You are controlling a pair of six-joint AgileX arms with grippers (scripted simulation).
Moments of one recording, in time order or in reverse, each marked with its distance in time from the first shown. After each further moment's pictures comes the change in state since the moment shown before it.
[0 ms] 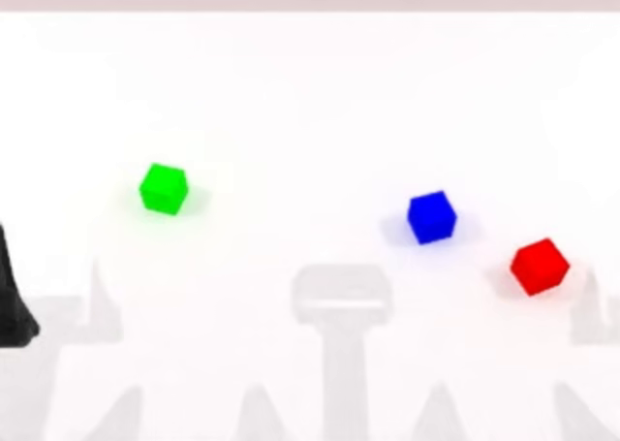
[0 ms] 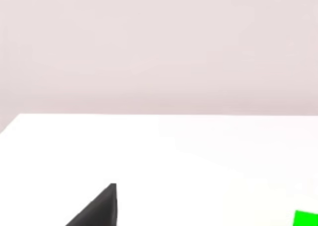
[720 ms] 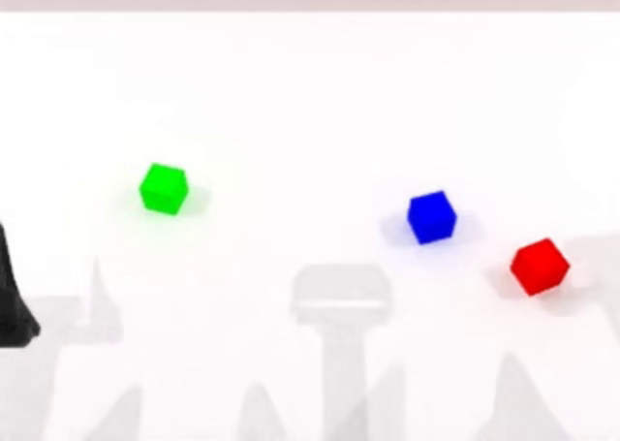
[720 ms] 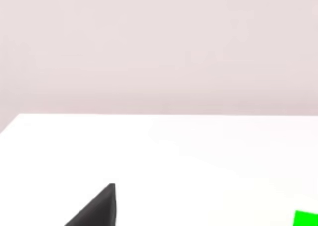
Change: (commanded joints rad) left arm 0.000 0.000 0.000 0.000 0.000 0.000; right arm 0.104 0.571 0.456 -0.343 -0.006 -0.033
